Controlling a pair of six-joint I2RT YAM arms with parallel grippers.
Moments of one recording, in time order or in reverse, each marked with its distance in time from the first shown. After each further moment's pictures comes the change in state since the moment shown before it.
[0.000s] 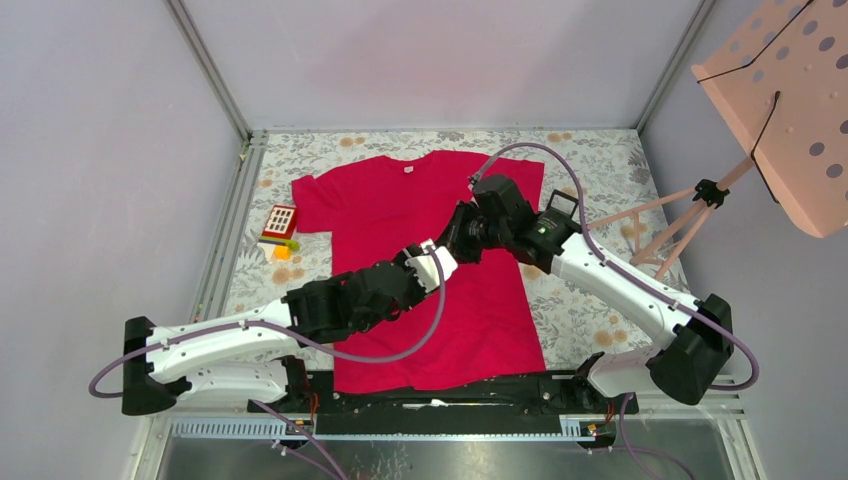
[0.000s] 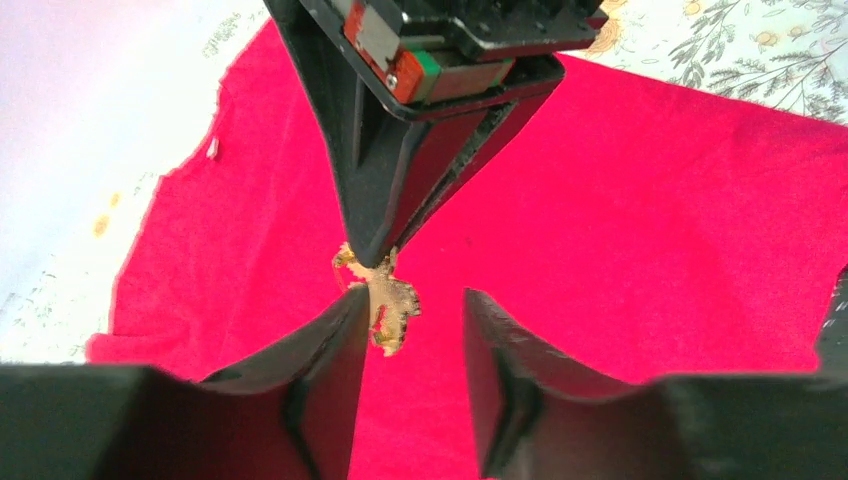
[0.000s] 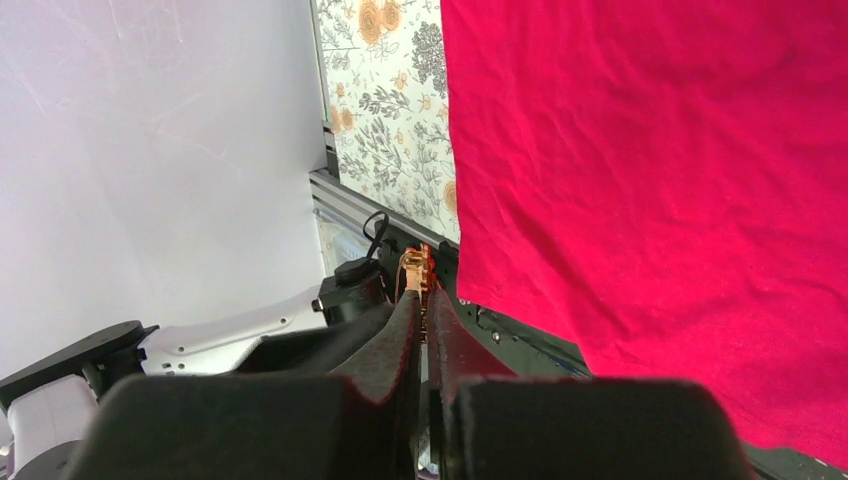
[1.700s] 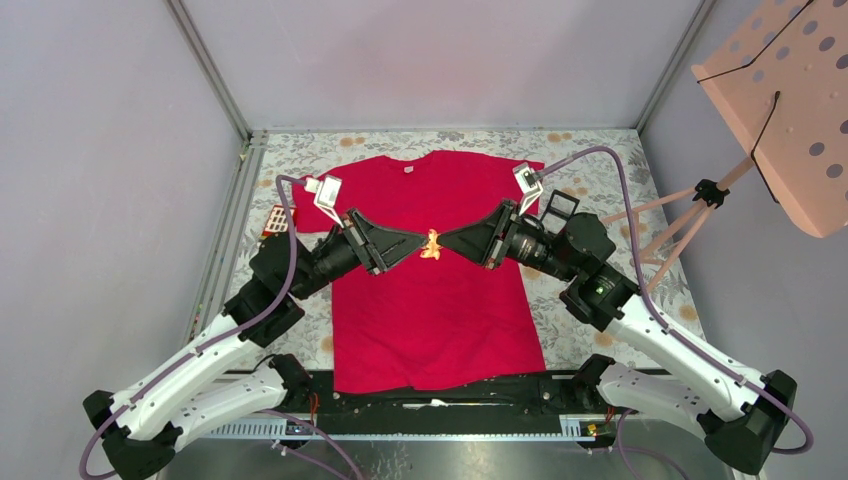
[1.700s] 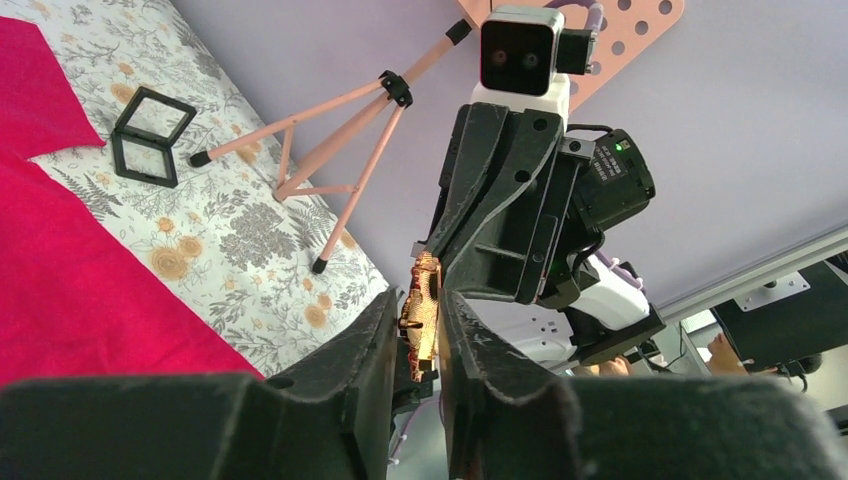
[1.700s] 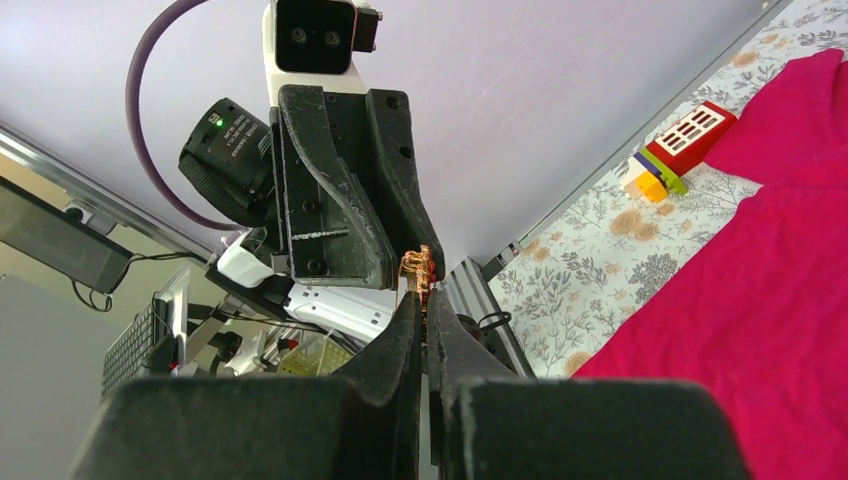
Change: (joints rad) left arm 0.424 -0.271 -0.089 0.429 0.685 -1.089; right arm 0.008 -0.449 -0.378 0.798 -0.134 -0.231
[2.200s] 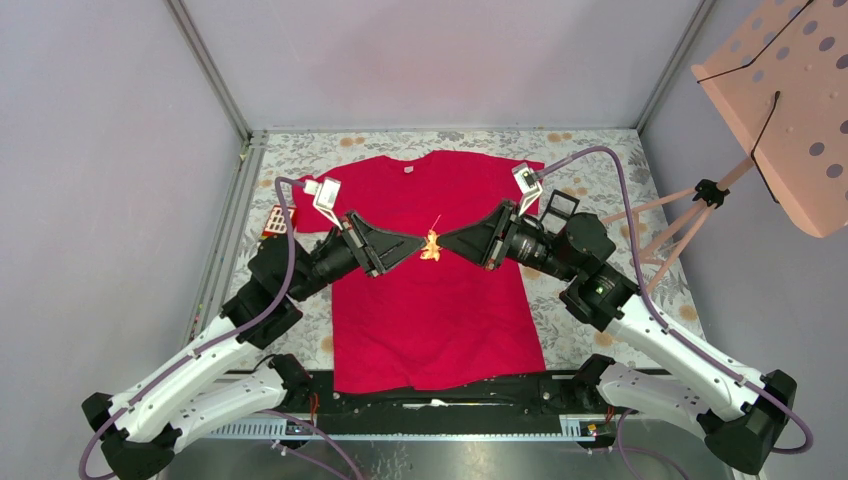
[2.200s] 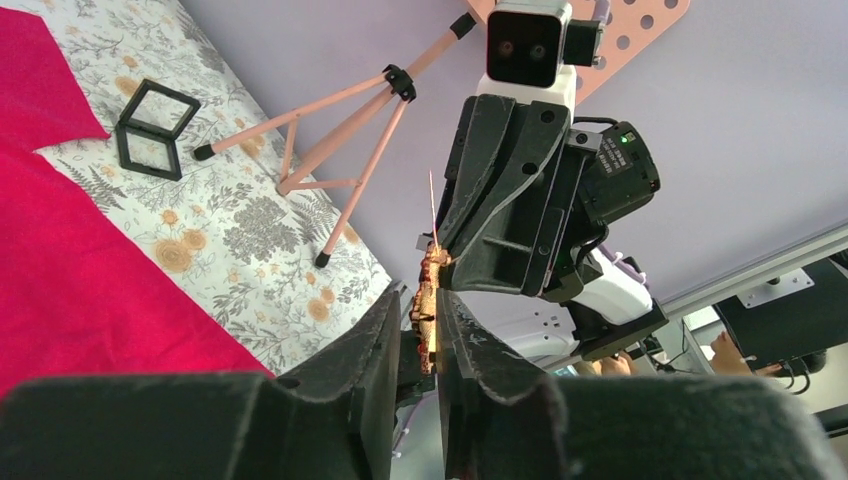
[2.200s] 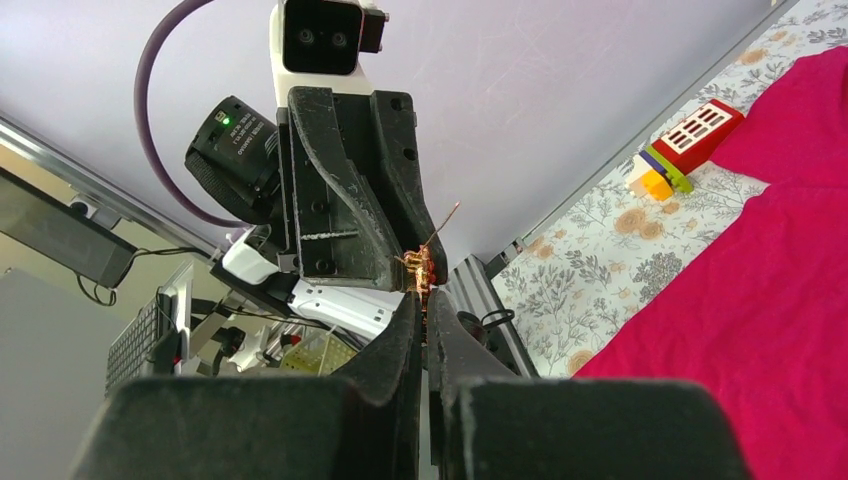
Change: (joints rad) left arm 0.000 -0.014 -0.006 -0.014 0.003 0.002; right arm 0.000 0.003 0.000 0.001 -0.011 0.000
